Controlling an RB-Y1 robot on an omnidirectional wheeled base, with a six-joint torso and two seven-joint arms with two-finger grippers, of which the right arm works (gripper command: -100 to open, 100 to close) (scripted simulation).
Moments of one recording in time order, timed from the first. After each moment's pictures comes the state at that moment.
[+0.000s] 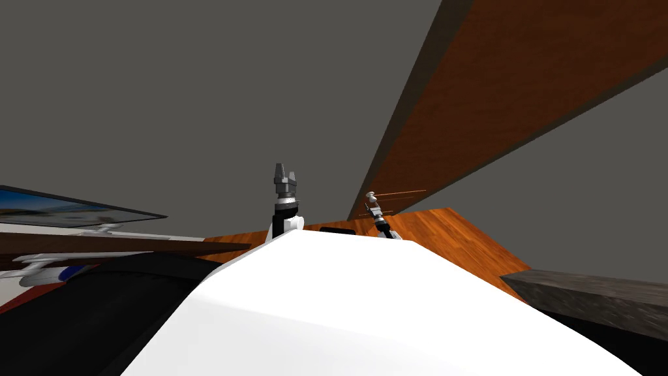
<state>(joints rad) -0.01 -0.23 -0.10 -0.70 0.37 -0.95 1.10</state>
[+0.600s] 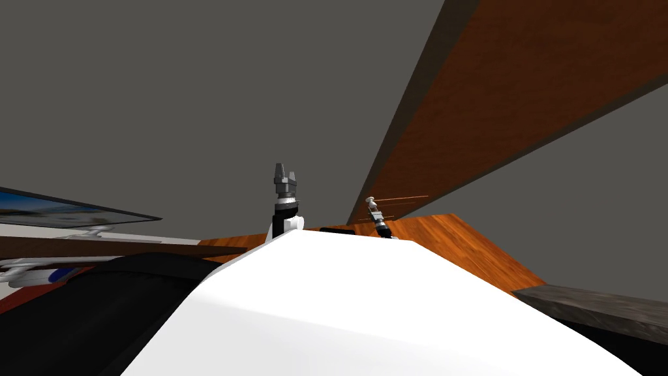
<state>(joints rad) 0.08 -0.22 -0.08 -0.75 0.34 -0.94 1.10</state>
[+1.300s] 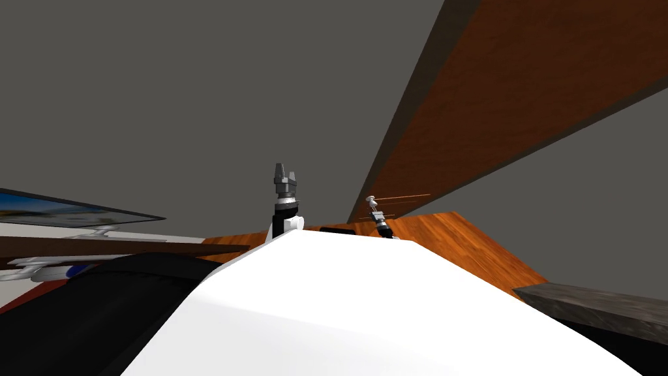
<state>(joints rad) 0.07 -0.23 -0.09 -0.75 0.34 -0.94 1.10</state>
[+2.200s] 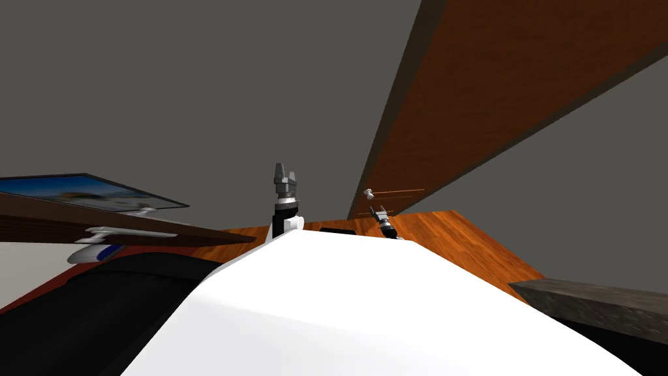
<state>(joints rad) 0.06 -0.28 -0.11 -0.73 0.33 -0.98 1.09</state>
